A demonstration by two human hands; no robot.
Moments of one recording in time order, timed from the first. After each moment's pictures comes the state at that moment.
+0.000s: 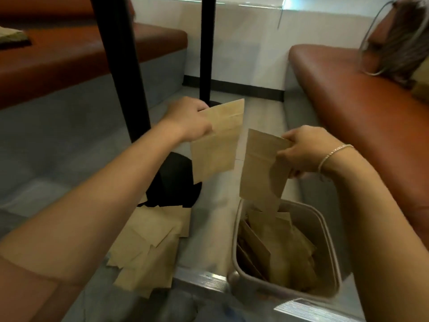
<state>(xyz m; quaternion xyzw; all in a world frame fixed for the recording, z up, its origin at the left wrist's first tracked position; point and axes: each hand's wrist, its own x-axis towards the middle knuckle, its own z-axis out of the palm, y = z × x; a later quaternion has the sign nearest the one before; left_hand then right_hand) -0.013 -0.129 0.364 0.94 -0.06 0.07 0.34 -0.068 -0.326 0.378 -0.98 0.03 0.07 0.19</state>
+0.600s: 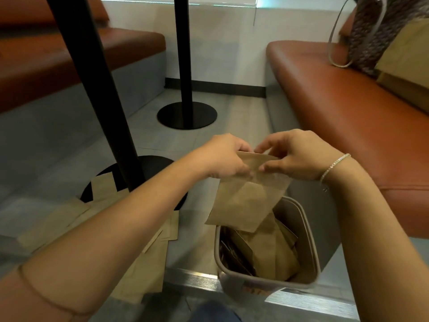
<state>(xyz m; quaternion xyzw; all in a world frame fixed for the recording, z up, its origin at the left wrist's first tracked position) -0.057 -0.216 0.352 0.90 -0.22 -0.15 0.34 -0.096 -0.368 0.376 -0.98 -0.06 0.05 0.19</state>
